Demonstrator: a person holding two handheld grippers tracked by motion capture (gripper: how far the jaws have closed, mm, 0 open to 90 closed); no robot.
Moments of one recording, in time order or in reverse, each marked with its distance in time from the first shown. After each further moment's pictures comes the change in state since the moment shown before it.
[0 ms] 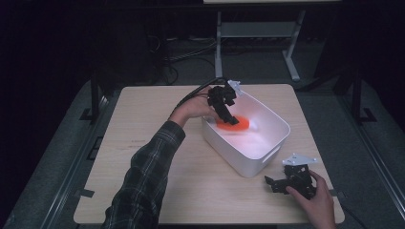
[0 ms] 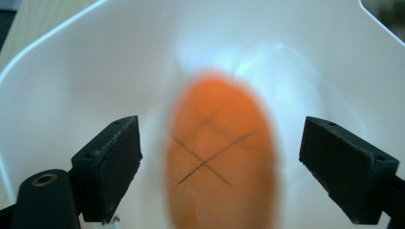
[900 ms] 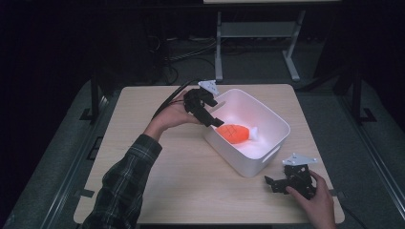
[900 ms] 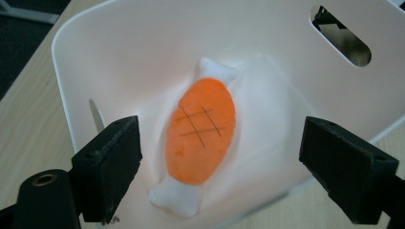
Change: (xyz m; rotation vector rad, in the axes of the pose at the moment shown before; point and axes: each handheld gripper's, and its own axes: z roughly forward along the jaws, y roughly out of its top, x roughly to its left) left arm -0.039 -0.050 -0.062 -0.130 0.064 -0.106; right arm 0.000 0.000 0.000 -0.001 0.001 -0.002
